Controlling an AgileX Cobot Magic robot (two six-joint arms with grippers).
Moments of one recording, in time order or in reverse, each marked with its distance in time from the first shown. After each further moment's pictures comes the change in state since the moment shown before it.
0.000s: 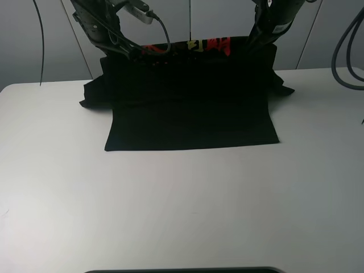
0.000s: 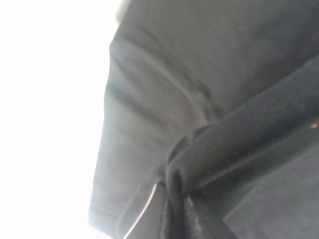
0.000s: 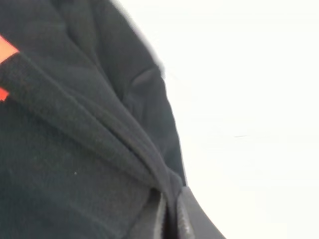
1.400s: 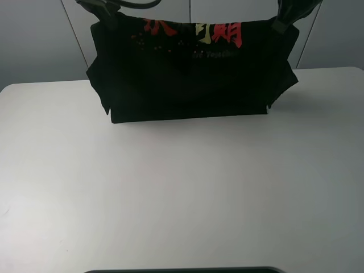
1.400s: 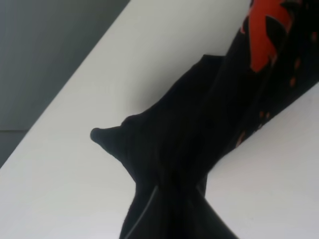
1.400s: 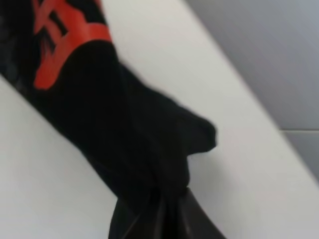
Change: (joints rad) left arm -0.039 -0.252 0.000 -0.280 0.243 0.312; right arm 0.000 -0.276 0.018 0.386 0.357 -0.508
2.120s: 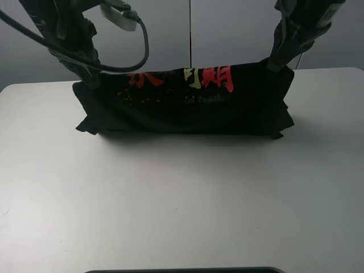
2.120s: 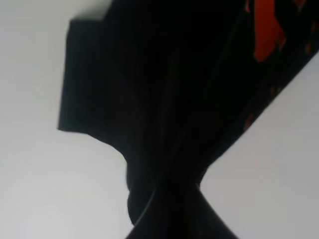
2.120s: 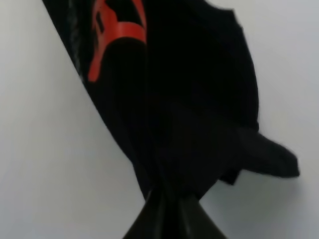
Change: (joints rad) left arm -0.009 -0.165 0.441 0.000 0.017 -0.053; right arm 0.000 -0.049 0.119 0.276 0.192 -0.132
